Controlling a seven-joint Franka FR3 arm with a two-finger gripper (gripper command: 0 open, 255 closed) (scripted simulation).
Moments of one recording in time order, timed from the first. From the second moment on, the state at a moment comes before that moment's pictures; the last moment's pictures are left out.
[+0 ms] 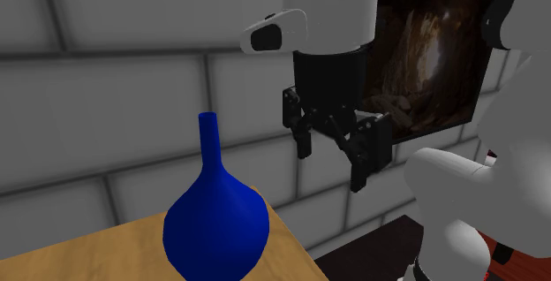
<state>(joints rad) -0.04 -0.65 -0.05 -2.23 -0.11 1.43 -0.23</state>
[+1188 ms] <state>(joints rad) -0.08 -0.15 -0.27 -1.61 -0.11 1.36 -0.58</state>
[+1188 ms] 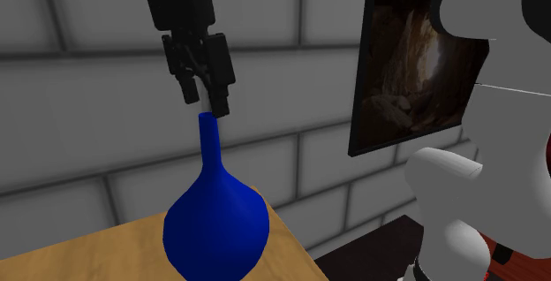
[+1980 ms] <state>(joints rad) -0.08 -0.17 -0.27 -1.70 -0.11 1.43 -0.57</state>
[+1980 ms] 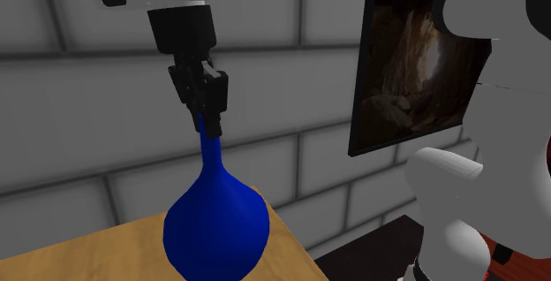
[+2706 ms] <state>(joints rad) -0.08 -0.14 -0.27 -1.59 -0.11 1.35 -0.58</state>
